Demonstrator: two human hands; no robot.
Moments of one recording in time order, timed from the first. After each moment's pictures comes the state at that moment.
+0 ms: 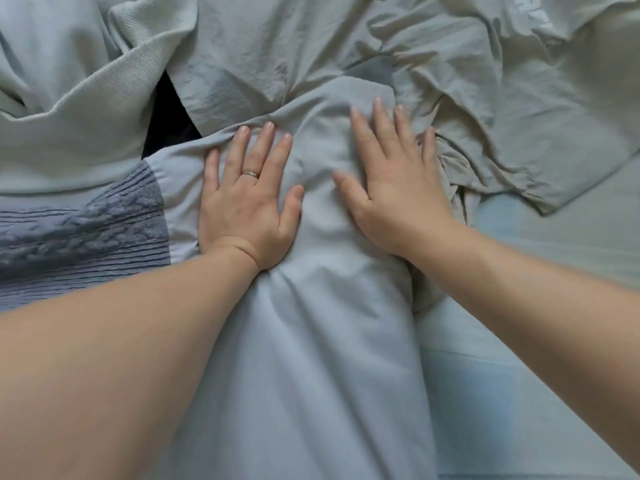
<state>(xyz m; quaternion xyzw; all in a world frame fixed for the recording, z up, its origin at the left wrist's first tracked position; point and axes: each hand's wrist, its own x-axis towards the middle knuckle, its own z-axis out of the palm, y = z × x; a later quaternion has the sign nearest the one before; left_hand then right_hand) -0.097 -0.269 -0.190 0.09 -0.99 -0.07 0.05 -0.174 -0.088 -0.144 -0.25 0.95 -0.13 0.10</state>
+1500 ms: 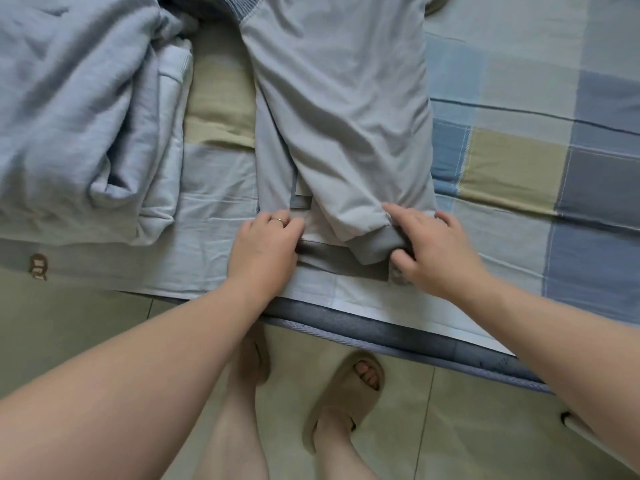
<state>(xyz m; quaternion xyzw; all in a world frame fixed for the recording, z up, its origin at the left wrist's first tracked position) 0.420 -0.145 -0.112 0.06 -0.98 -0.08 -0.15 0.324 0.101 -0.094 -0.28 0.92 -0.13 0.25</state>
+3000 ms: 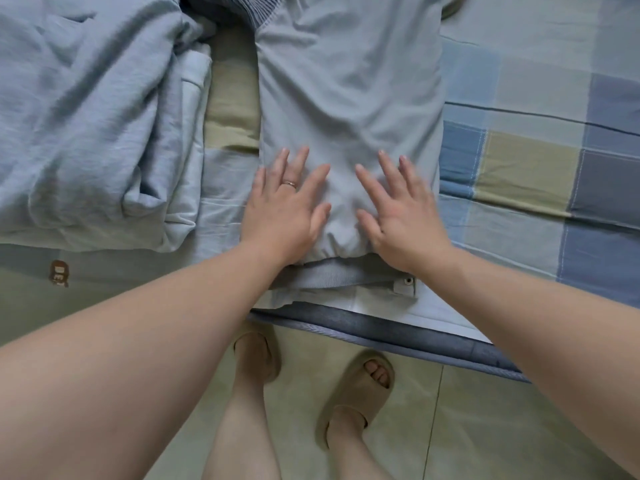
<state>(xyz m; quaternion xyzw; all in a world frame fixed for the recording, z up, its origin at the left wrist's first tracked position) 0.380 -0.178 -0.108 0.06 -0.98 -0.13 -0.12 0.317 0.019 -0.098 -0.27 0.94 -0.09 0.18</state>
